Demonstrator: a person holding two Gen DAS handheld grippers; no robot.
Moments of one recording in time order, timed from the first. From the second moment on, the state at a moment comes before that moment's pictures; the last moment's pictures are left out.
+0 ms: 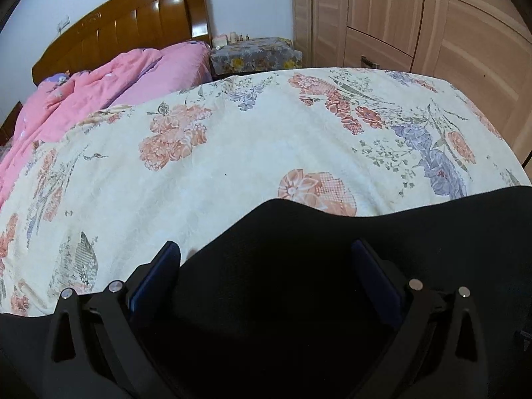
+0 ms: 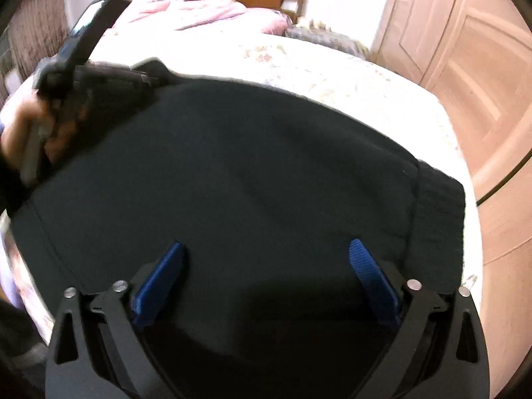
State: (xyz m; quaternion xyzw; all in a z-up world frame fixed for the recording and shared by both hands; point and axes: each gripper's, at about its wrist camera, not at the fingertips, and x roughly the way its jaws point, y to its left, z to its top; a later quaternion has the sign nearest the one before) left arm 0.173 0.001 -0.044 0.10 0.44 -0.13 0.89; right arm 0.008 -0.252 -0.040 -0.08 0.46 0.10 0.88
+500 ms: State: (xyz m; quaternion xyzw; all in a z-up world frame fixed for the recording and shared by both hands) left arm 0.168 -0.008 -0.042 0.13 0.42 -0.10 0.89; right arm 0.114 -0.262 -0.025 -0.09 0.50 0.14 0.85
